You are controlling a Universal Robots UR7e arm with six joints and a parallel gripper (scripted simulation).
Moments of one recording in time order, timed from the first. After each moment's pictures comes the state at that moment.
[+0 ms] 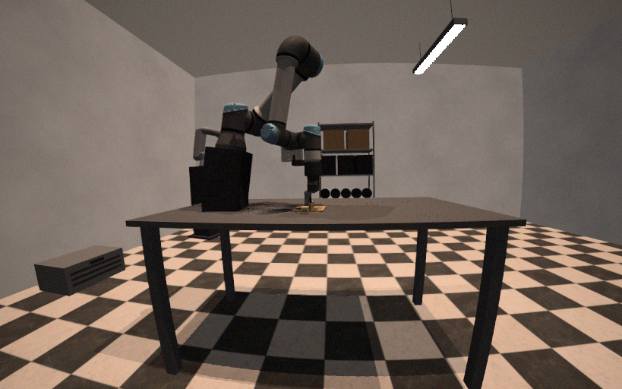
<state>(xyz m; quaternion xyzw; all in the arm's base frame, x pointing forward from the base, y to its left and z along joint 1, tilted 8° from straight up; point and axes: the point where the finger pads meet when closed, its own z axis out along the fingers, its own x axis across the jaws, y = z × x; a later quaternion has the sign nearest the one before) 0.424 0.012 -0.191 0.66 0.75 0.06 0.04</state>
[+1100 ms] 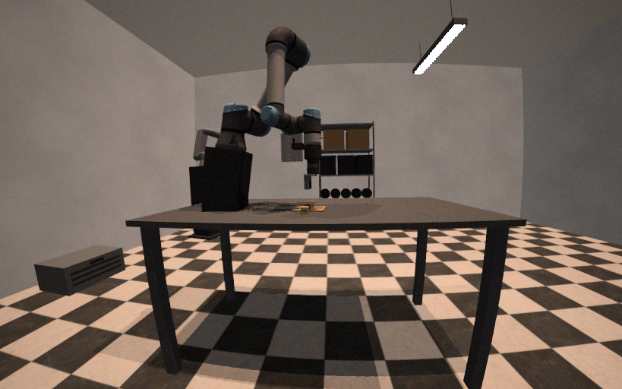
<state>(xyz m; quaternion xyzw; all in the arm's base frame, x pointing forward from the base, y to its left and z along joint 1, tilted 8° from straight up) 0.415 0.009 -0.119 0.66 0.75 0.06 0.04</state>
